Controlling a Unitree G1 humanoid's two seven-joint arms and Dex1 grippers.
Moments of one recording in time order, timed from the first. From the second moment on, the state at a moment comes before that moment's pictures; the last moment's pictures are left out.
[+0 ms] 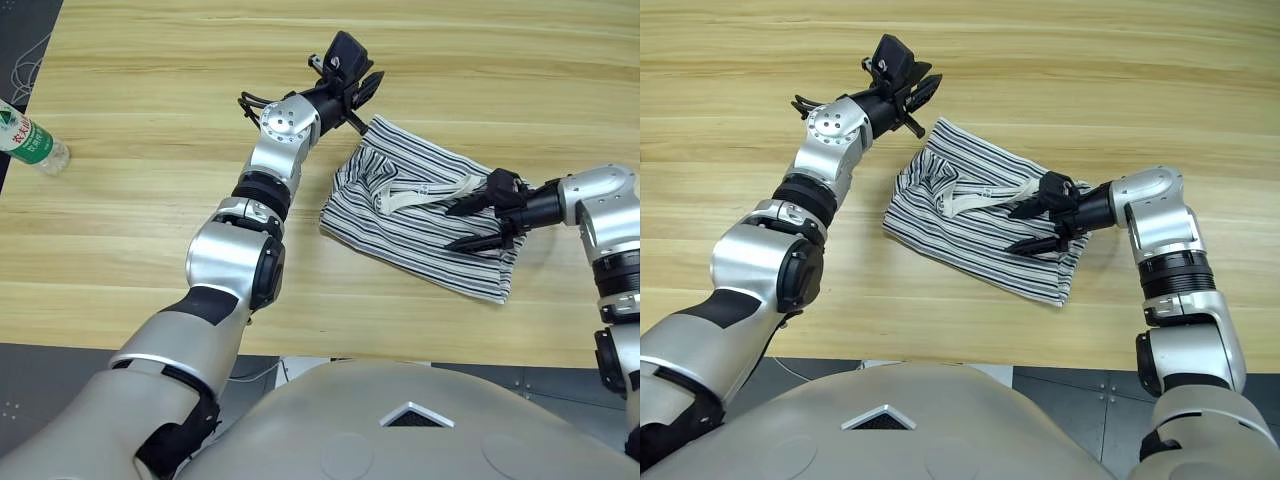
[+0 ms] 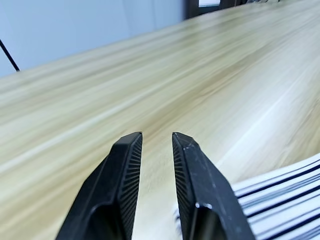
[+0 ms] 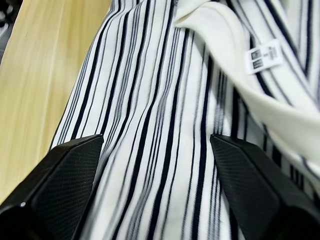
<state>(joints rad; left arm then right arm) -0.82 0.03 -0.02 1.11 0.04 -0.29 -0.56 -0.36 -0.63 0.24 0.42 0.13 0.29 1.49</state>
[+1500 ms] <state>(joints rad) -0.95 0.06 -0.19 1.30 0.20 -0.20 -0.53 -0.49 -0.67 0.21 0.54 0.04 0.00 1.30</state>
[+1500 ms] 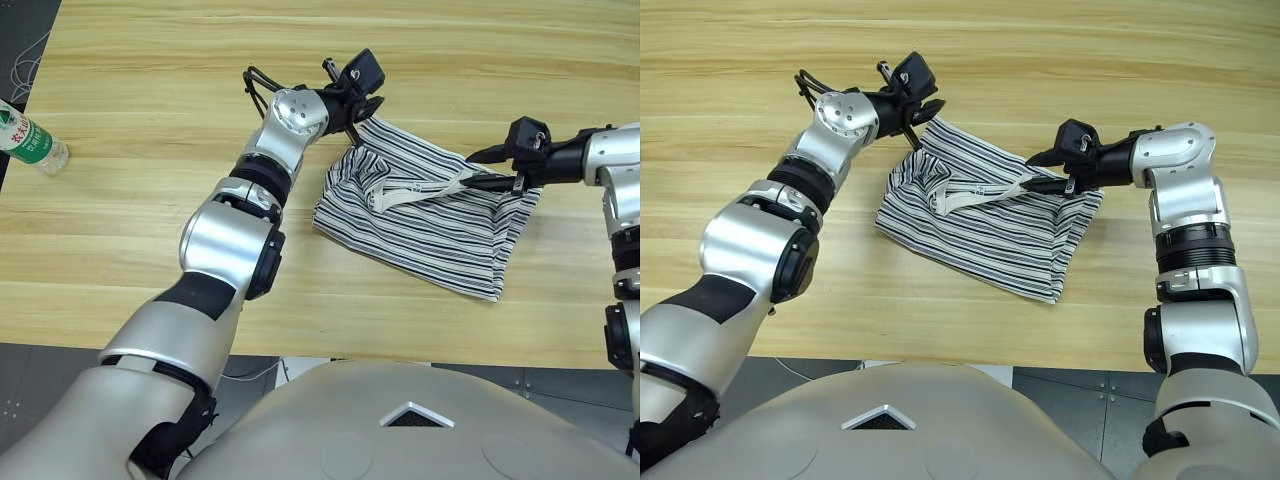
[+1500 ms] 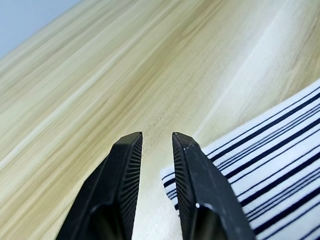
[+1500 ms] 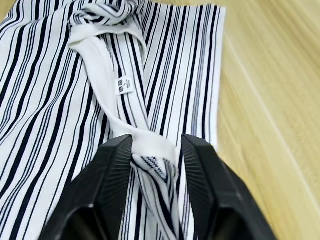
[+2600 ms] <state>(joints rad) -0.94 0.07 -0.15 1.30 0.20 -0.20 -0.52 -0.61 -0.72 0.18 0.88 -0.04 -0.08 1.30</state>
